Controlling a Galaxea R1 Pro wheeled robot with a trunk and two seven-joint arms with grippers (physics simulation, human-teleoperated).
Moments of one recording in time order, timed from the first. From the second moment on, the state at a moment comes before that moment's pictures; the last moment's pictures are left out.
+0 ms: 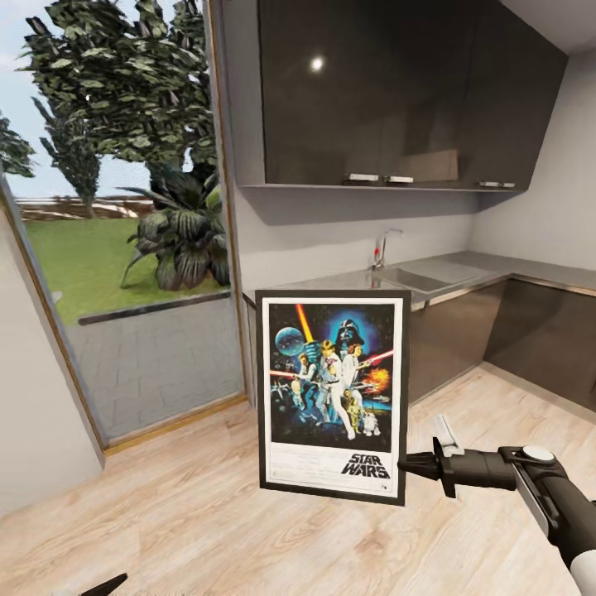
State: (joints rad) left arm -0.34 0.44 -0.04 -0.03 0.65 -0.46 -1.57; right arm -0.52 -0.36 -0.07 -0.89 -0.08 0.17 1.54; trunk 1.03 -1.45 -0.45
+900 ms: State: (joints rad) left arm -0.34 0.43 -0.04 -0.03 0.66 -0.46 -1.56; right arm -0.52 -0.36 -0.06 -0.89 -0.08 0.17 1.54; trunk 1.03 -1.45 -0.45
